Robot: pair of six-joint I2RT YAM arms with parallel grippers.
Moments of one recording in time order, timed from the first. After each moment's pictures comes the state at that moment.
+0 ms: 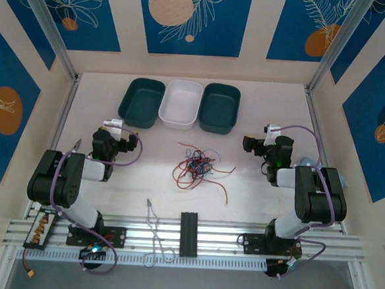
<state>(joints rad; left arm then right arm) -0.06 1.58 0.39 0.85 0.03 0.06 -0.01 1.55 0.43 0.71 -0.20 0.06</state>
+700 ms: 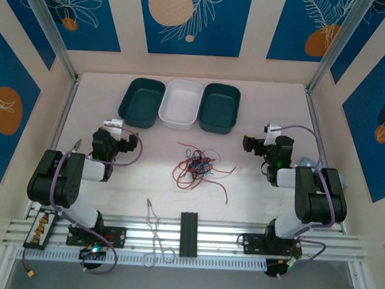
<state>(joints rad) -0.06 1.58 0.39 0.85 0.04 0.06 -0.01 1.55 0.43 0.71 -0.20 0.06</state>
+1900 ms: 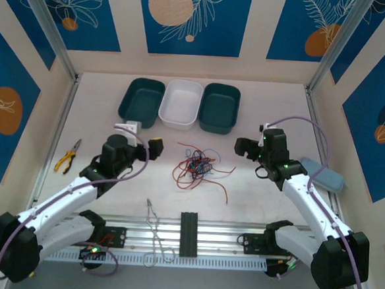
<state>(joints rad) -0.56 0.97 0.51 0.07 -0.06 -0.42 0.30 1.02 0.70 -0.42 0.00 0.41</state>
